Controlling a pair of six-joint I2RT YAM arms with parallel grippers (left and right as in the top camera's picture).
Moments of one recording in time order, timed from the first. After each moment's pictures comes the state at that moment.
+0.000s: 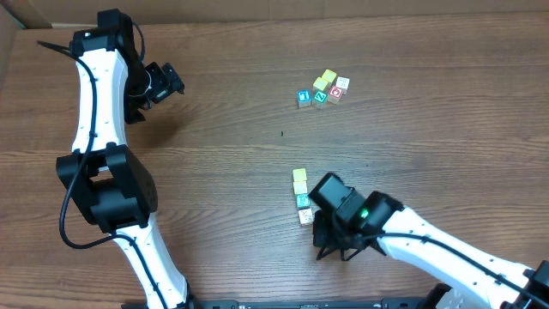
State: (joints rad) left arm 0.18 2.20 2.10 -1.35 0.10 -0.44; right arm 0.86 1.40 0.82 -0.78 -0.15 0.95
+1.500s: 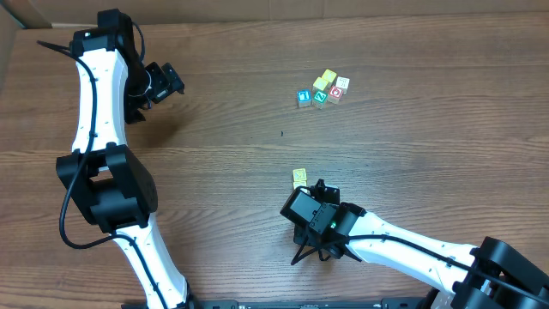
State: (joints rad) left arm 0.18 2.20 2.10 -1.35 0.10 -0.44; right arm 0.98 1.57 0.82 -0.58 0.06 1.13
